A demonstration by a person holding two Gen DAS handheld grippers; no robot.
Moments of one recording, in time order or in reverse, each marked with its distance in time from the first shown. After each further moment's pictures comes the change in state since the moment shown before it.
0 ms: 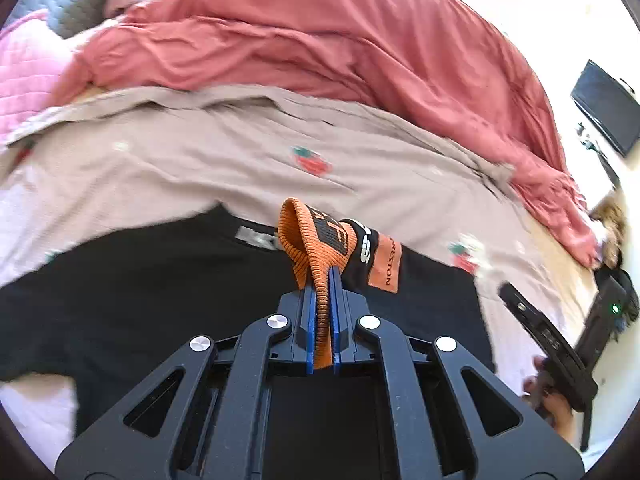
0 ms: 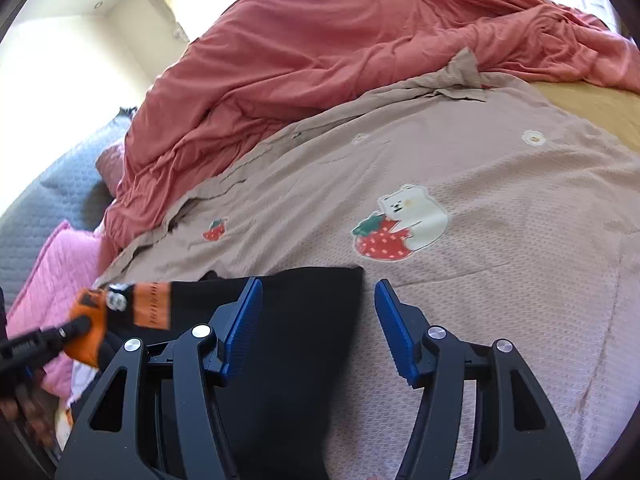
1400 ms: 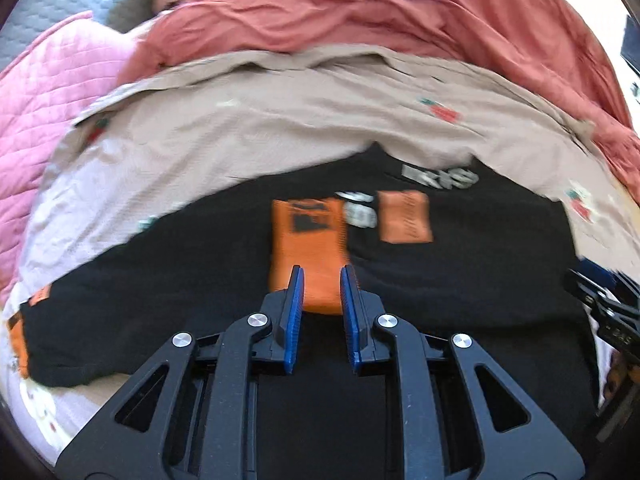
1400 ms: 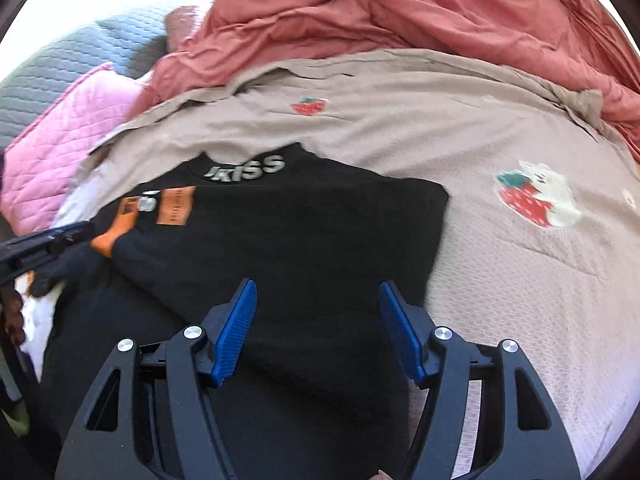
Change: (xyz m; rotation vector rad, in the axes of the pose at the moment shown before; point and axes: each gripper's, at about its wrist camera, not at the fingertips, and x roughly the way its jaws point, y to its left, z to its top) left arm 0.012 0.084 -0.057 0.096 0.079 0.228; right arm 0.047 0.099 -0.065 -0.436 0.263 0.070
